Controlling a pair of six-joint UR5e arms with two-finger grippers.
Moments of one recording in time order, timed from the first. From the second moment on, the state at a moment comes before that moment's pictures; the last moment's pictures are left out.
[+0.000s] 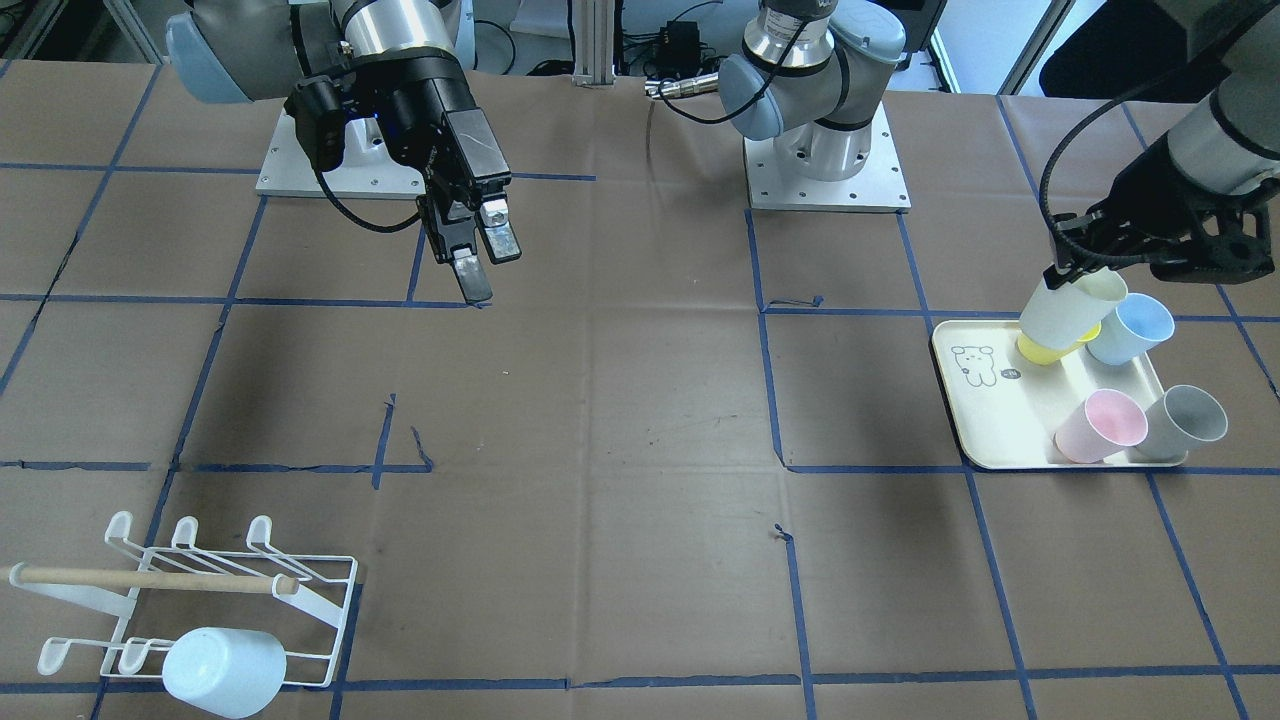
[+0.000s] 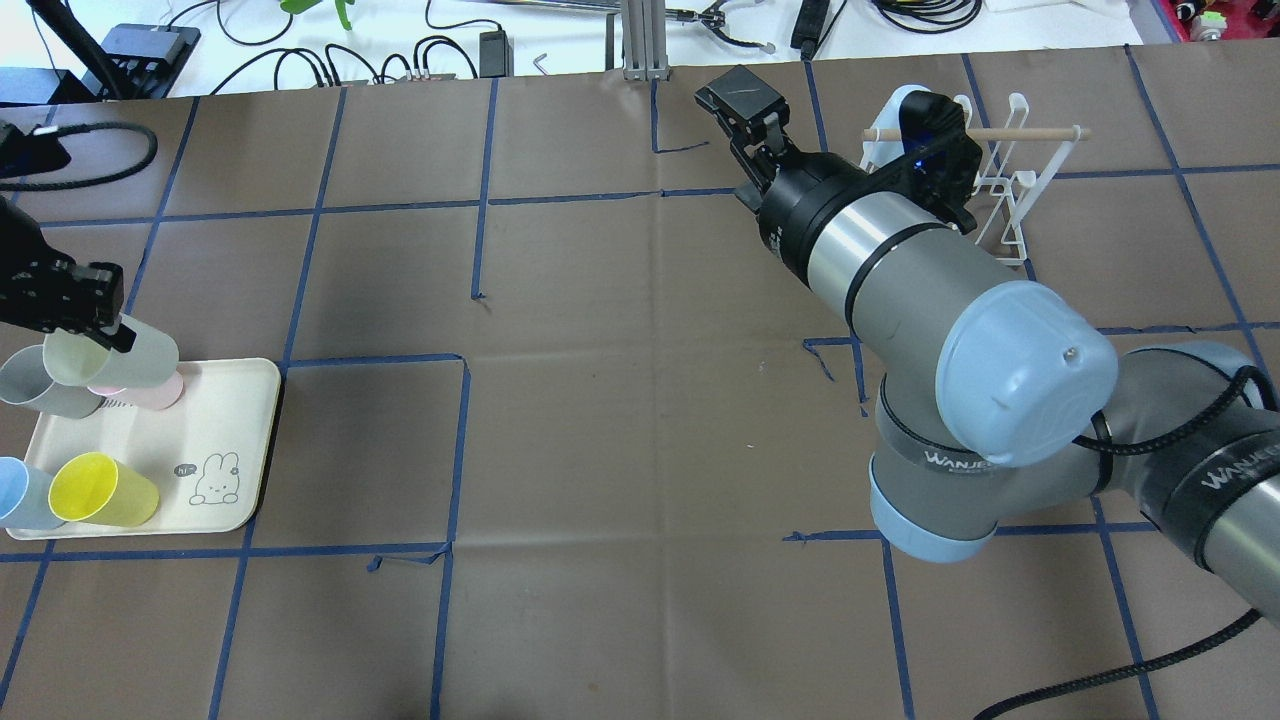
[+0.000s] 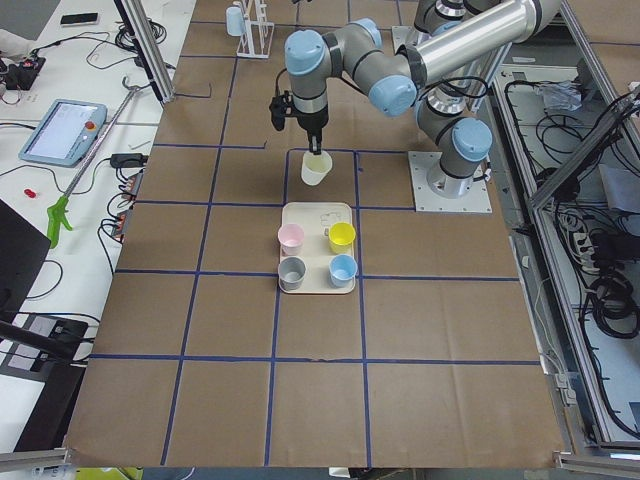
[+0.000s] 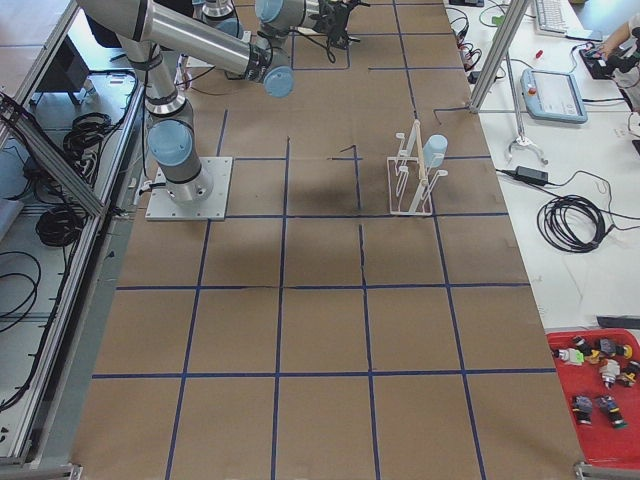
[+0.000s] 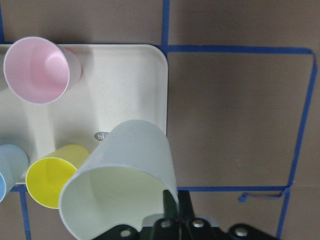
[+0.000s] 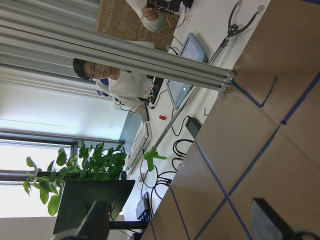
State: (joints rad) left arm -1.08 -1.54 -1.67 -1.61 1.51 0.45; right arm 1.78 -1.60 2.18 -3.33 -1.37 1.29
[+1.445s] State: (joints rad) left arm -1.34 -1.55 -1.80 -0.93 0.57 0.38; right arm 1.79 -1.61 2.19 -3.33 -1.36 1.45
